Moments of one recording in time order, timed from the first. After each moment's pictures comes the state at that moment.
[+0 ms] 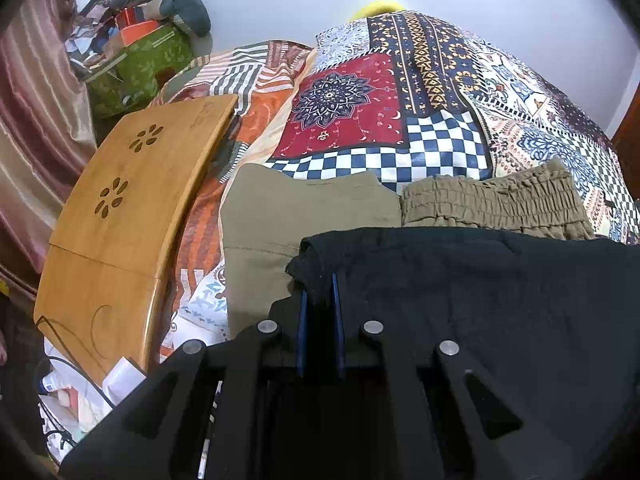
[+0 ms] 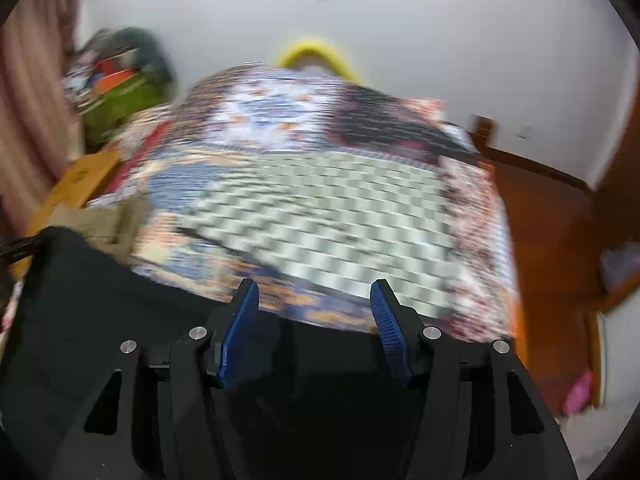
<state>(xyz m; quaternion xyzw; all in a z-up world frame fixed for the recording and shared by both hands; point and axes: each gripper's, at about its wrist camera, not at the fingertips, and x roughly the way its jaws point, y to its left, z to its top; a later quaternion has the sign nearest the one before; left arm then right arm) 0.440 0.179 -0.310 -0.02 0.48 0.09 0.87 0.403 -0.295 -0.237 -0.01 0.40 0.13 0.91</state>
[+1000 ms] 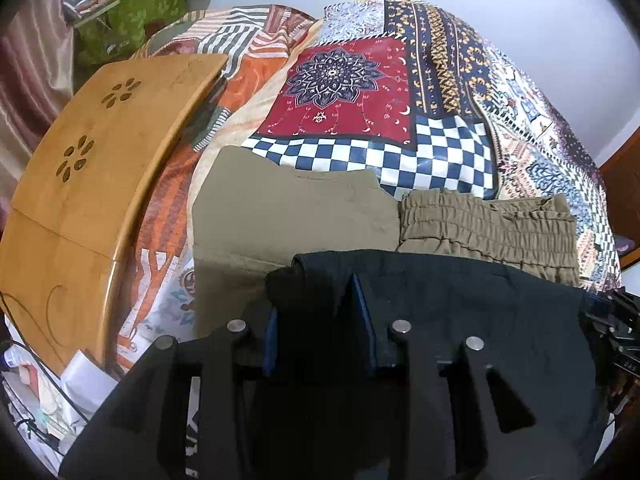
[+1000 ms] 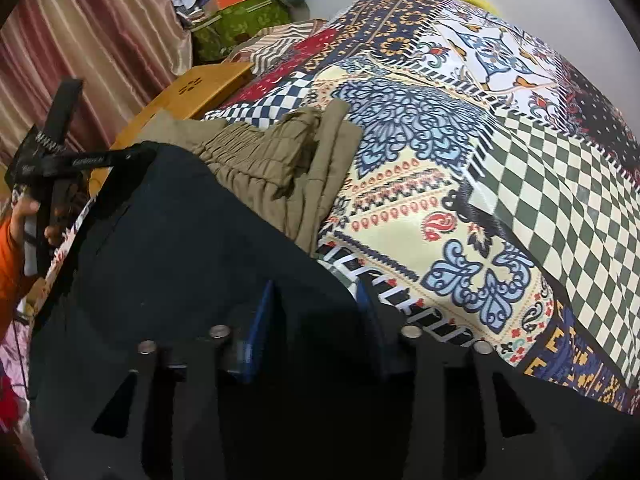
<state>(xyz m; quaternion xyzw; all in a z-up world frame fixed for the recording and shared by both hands) 0.470 0.202 -0.328 -0.11 0.52 0.06 0.84 0.437 -0.146 -0.296 -0.06 0.47 0.32 0.82</state>
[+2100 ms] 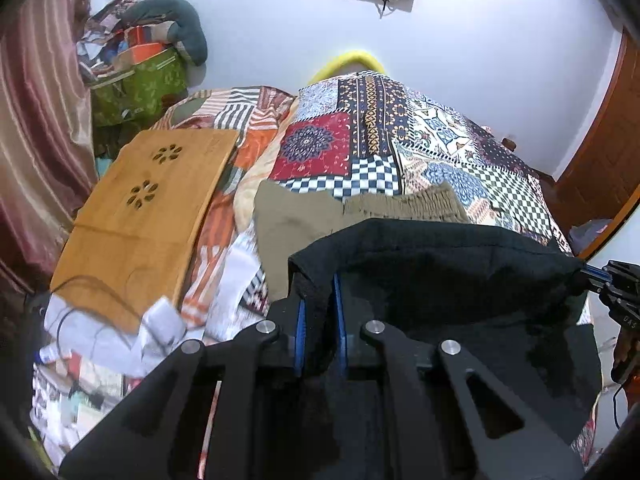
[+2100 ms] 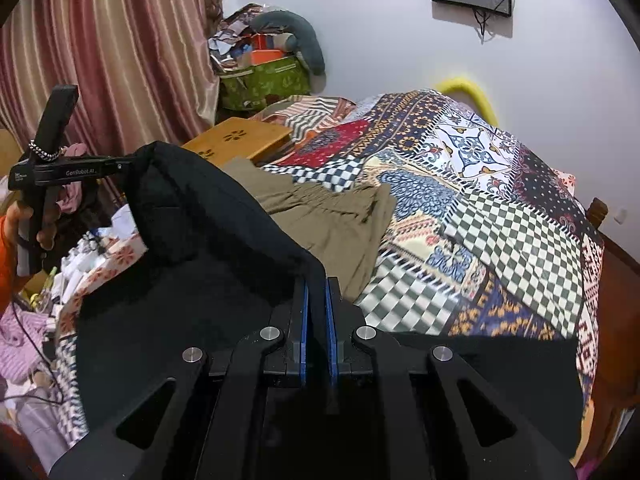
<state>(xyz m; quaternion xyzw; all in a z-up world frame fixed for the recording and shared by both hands) 0.287 0.176 -0.186 -0.08 0.42 0.04 0.90 0.295 -0.157 -0.192 -0.08 0.35 0.31 0.88</state>
